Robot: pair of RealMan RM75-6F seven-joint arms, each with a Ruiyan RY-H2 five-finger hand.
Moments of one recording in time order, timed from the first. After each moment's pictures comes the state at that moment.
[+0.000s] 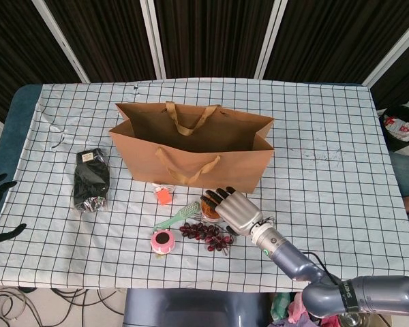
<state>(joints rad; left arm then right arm) -0.12 -1.07 -0.08 -1.60 1.47 1.49 -0.03 0.94 -1.32 0.11 -1.91 -0.92 0.88 -0.75</state>
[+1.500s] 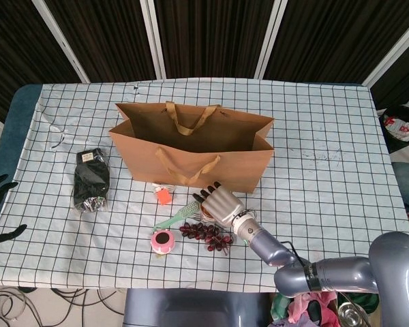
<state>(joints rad) -0.13 -1.07 -0.08 -1.61 1.46 1.47 -0.03 1.11 -1.50 0.04 -1.68 -0.79 0.86 -0.83</state>
